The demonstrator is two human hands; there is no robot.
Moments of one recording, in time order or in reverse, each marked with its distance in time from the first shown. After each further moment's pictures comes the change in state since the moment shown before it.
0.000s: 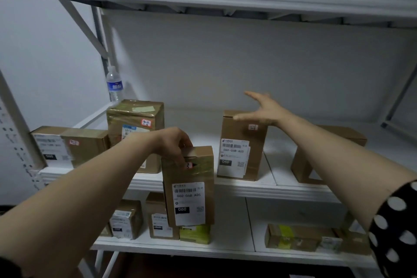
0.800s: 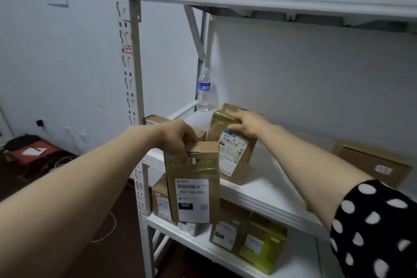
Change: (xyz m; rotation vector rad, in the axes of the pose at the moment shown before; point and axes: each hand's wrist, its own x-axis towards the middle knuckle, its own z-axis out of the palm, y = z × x) left_hand -0.113 -0.161 -0.050 -0.051 0.203 -0.266; right_hand 0.083 -0.205 0.175 -0.339 -0.294 -0.390
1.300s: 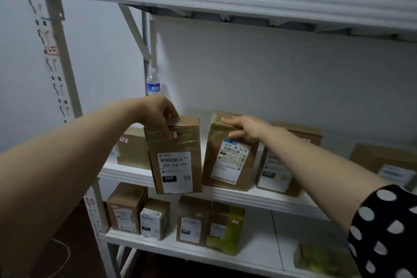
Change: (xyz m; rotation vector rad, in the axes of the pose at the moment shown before) left_hand 0.034 0.068 -0.027 0.095 0.071 0.128; right_hand -0.102 0.077 -0.022 0.152 -0.040 0.202
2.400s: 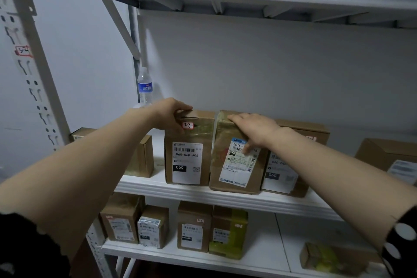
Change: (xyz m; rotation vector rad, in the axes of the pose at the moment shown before) left_hand 0.068 -0.002 0.027 -0.033 0.095 0.122; right_hand 0.004 0.010 0.002 -0.550 0.084 -0.024
